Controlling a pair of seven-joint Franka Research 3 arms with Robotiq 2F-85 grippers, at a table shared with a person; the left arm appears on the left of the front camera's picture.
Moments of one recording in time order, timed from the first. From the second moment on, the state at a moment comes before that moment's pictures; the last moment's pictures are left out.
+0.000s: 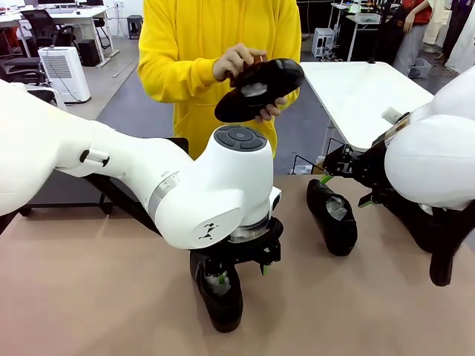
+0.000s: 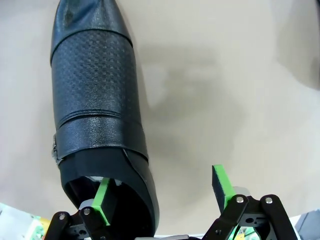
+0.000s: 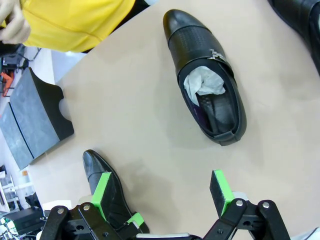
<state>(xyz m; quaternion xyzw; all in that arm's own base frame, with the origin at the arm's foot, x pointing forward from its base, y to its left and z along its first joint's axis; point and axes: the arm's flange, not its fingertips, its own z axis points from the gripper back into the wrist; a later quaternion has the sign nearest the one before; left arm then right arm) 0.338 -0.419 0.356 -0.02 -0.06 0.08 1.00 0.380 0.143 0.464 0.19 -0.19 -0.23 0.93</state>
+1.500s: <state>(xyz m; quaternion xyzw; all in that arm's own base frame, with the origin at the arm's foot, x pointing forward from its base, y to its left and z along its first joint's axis) 0.284 -0.402 0.446 -0.04 -0.15 -0.11 0.98 0.380 0.143 0.464 0.19 -0.19 -0.23 0.93</state>
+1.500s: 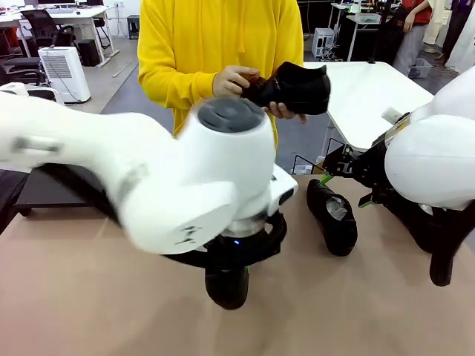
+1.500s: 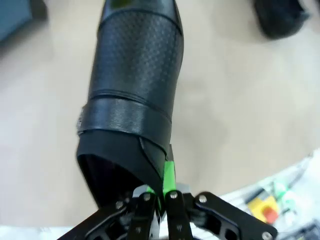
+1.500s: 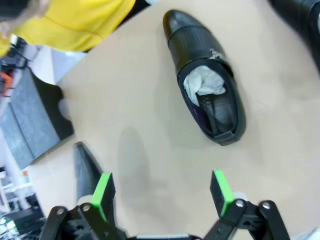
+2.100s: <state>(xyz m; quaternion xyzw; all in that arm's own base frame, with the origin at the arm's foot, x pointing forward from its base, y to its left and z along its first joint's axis) 0.347 -0.191 0.555 0.05 -0.37 -0.15 0.91 0.380 0.143 0.464 0.19 -0.19 -0.23 0.93</state>
